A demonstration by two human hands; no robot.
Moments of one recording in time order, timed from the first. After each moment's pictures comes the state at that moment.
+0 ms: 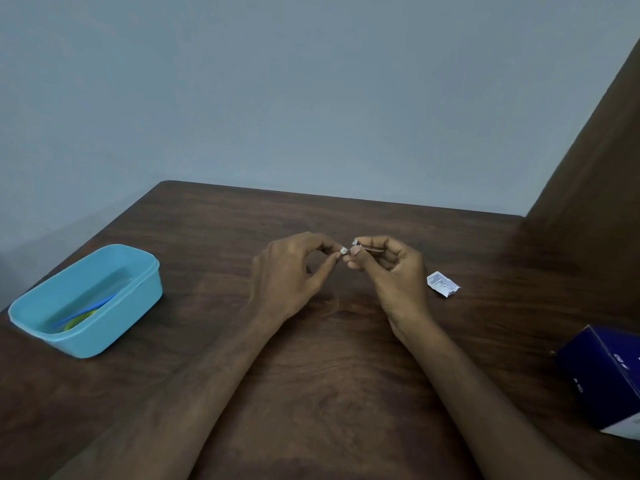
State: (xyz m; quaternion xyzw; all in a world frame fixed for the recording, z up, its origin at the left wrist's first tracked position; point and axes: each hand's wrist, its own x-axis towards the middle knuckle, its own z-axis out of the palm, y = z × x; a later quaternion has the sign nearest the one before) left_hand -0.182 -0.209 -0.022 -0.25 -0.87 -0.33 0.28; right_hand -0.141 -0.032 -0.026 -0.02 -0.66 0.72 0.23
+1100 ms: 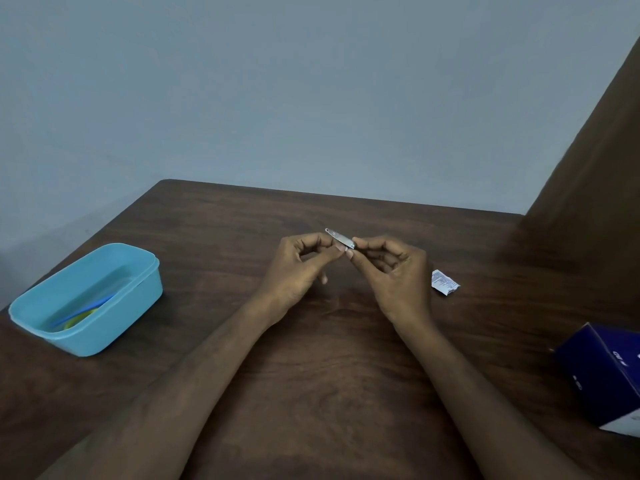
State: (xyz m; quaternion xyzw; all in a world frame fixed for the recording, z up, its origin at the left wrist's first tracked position) left_hand -0.176 -0.197 -0.009 -0.21 -0.70 -0.68 -0.01; right_hand -0.135 -0.031 -0.021 0.04 -0.72 0.62 0.30
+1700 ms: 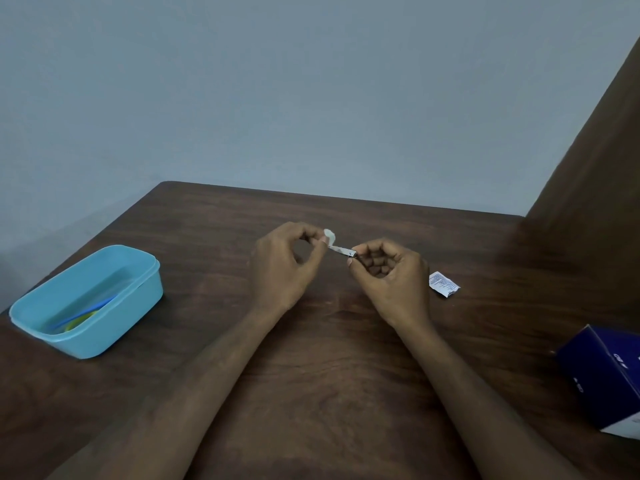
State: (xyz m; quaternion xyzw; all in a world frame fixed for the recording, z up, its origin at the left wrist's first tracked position) left_hand -0.190 -0.207 -0.021 -0.19 -0.81 -0.49 0.26; right_hand -0.138 -0.027 -0.027 0.00 -0.79 0.53 0.31
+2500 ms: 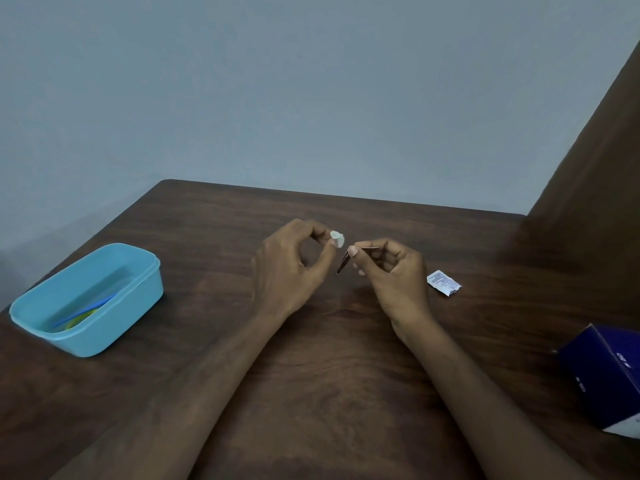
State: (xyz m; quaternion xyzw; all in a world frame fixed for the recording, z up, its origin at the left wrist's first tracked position) left_hand -0.179 -0.204 -0.016 -0.21 -0.81 -0.44 0.31; right_hand -0.144 -0.026 -0.031 -0.02 -0.71 0.66 0.24
